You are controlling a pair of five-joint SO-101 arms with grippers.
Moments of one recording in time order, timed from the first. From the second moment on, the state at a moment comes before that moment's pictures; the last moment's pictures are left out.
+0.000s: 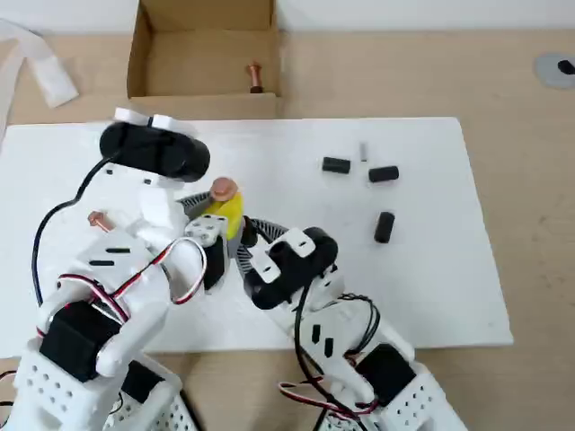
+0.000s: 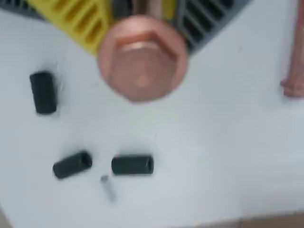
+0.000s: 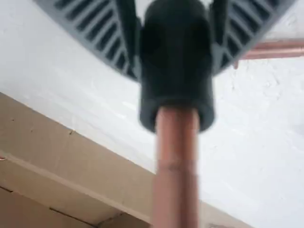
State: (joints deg) left arm 27.2 -63.6 33.1 67.2 5.7; right arm -44.4 -103.4 90.3 32.7 -3.6
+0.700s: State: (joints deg) left arm 27.3 -63.6 31.7 78.0 10.2; right arm -40.3 -103.3 90.5 32.7 -3.6
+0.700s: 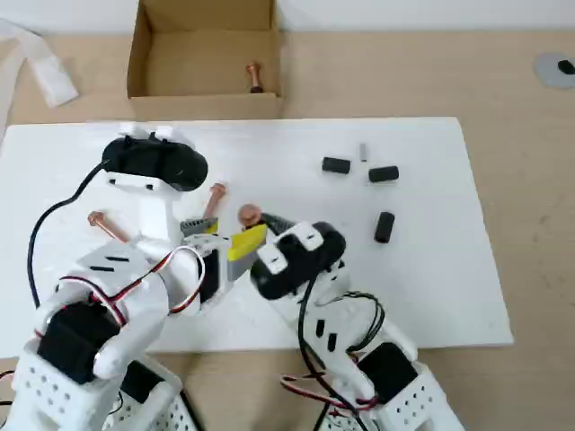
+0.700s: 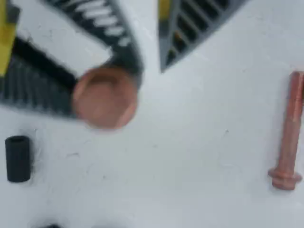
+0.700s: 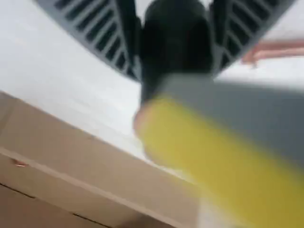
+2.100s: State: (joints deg) left arm -1.3 -70.0 38.7 77.0 -7.9; right arm -23.2 38.5 -32.3 24.4 -9.3
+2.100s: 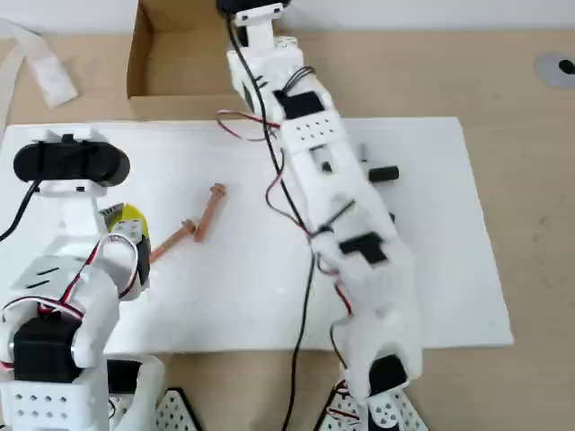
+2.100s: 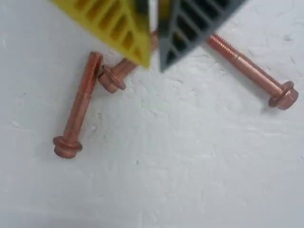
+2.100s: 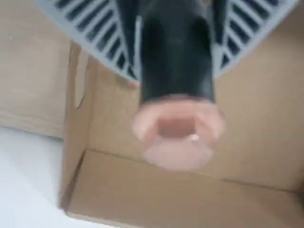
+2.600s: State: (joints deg) left arm -1.3 -70.0 38.8 77.0 -7.9; right arm -21.5 88.2 -86.0 24.2 0.7
